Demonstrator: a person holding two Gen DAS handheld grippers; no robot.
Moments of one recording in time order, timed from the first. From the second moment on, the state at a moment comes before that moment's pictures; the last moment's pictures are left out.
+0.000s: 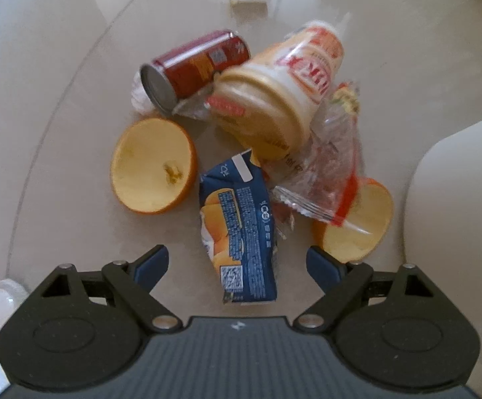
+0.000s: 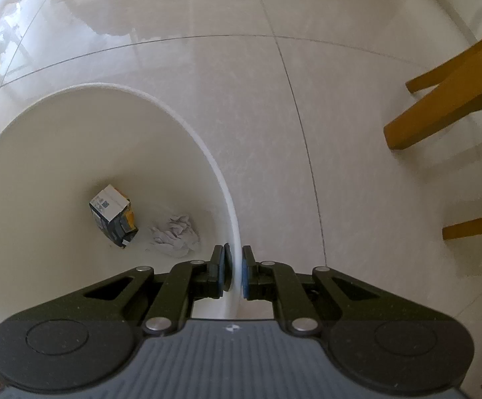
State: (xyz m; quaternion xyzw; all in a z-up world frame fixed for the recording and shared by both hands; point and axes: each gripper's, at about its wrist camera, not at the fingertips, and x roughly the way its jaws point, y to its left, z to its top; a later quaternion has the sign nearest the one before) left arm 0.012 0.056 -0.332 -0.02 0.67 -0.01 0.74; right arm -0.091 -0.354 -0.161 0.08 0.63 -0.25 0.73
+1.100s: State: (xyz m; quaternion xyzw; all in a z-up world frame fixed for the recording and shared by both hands) left arm 0.010 0.056 -0.369 0.02 0.67 -0.02 0.74; right arm -0.090 -0.349 -0.163 0.06 0.63 -0.25 0.73
